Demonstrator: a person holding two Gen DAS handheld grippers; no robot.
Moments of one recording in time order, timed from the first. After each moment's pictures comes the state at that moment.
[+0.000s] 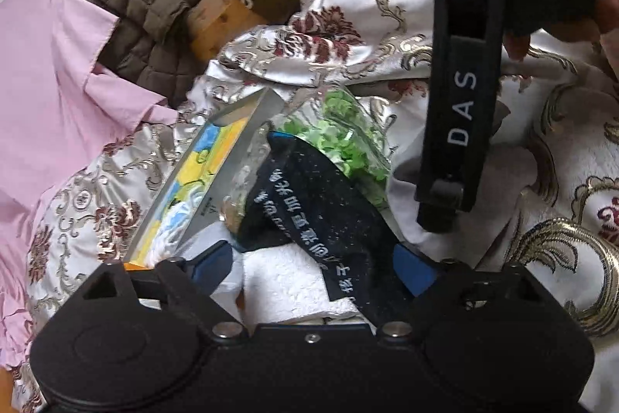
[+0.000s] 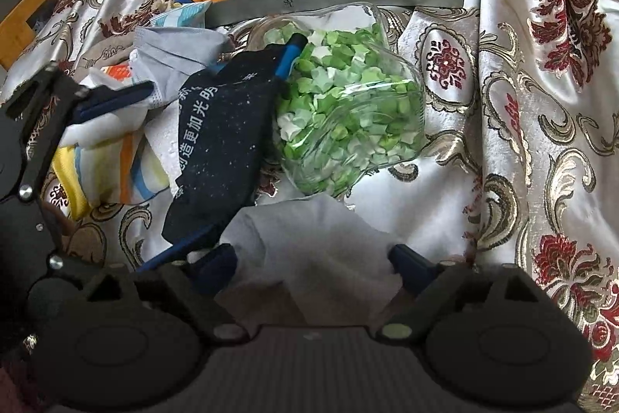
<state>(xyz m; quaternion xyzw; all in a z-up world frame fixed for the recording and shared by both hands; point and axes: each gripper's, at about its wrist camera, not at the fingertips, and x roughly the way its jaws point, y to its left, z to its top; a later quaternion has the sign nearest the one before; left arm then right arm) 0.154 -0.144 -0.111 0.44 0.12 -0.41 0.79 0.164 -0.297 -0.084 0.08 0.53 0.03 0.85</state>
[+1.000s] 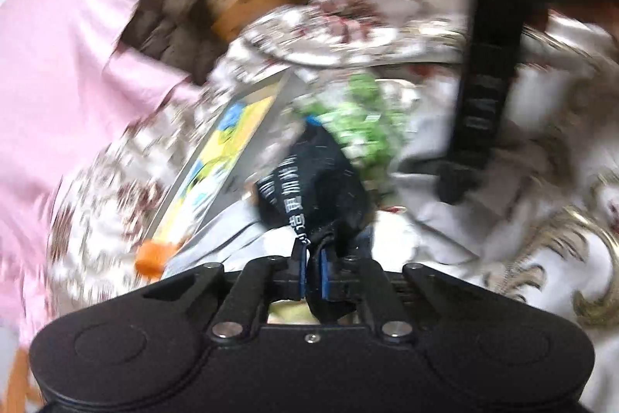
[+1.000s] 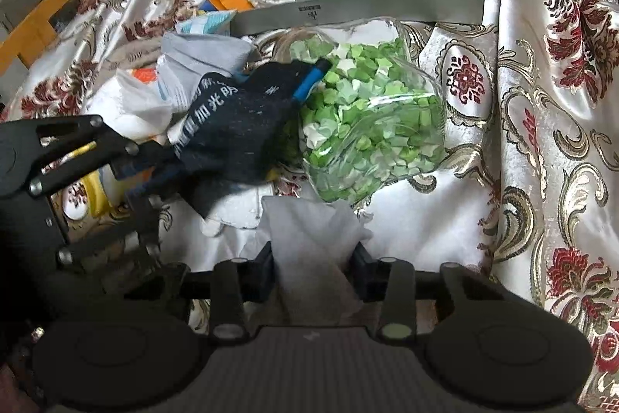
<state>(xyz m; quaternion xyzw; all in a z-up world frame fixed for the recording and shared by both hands) 0.151 -0.137 -0.101 0.44 0.15 -0.35 0.81 0.160 -0.295 -0.081 0.09 0.50 0.06 0.86</state>
